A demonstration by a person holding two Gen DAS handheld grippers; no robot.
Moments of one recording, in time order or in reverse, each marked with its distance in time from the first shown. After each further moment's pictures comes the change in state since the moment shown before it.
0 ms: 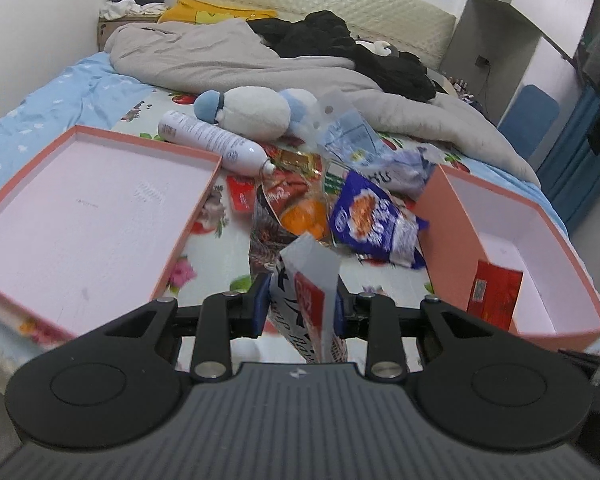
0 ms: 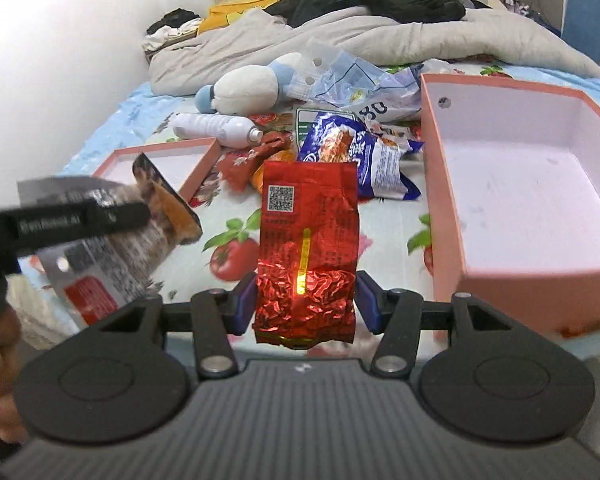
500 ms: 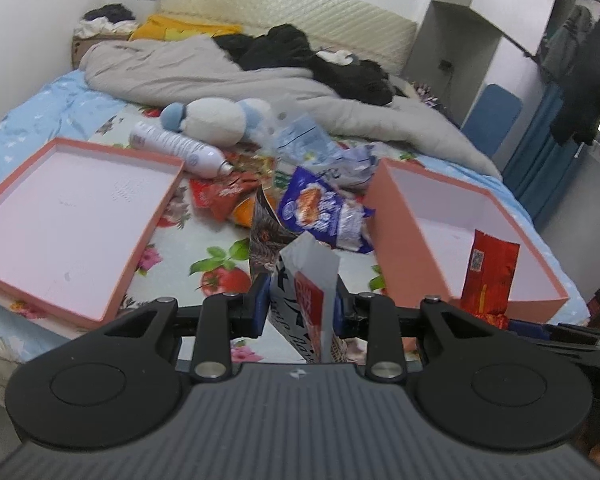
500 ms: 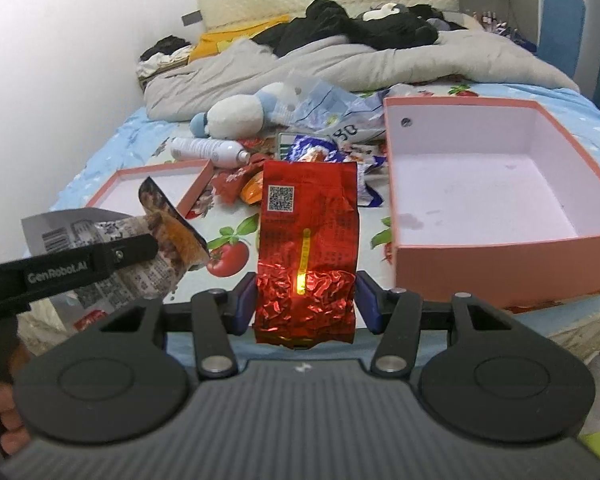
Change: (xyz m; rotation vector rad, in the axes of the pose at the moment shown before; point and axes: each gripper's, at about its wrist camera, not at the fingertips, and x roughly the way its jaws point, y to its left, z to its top) left arm -0.054 -0.042 -0.029 0.051 -0.047 -0.083; right arm -0.062 -0.016 -0.016 0.014 -0.088 -0.044
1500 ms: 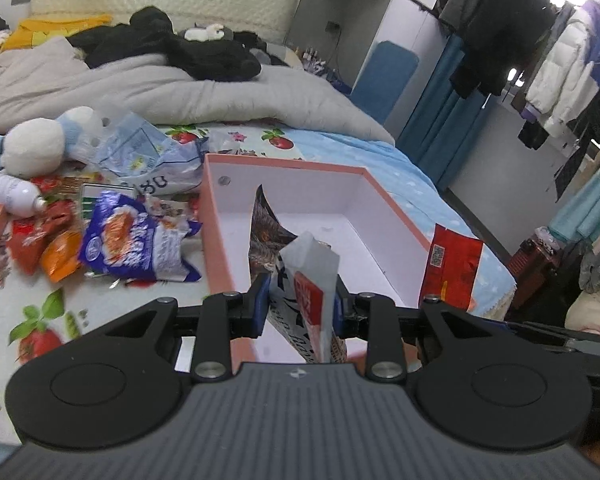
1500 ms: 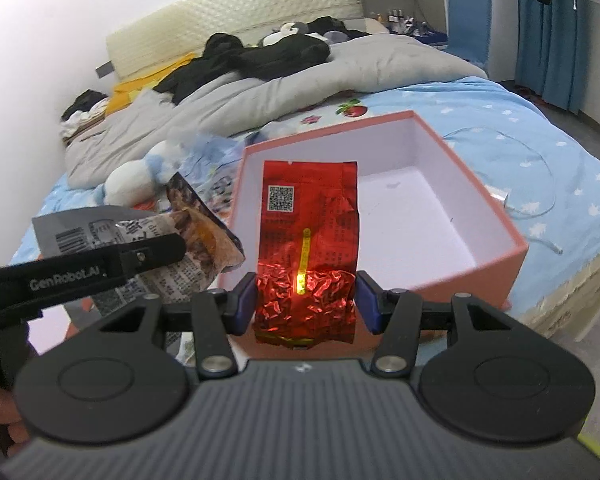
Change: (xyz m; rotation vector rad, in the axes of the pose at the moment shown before) left arm 0.112 -0.170 0.057 0.149 0.114 -0.282; right arm -0.009 -0.137 0.046 0.185 -0.061 -0.166
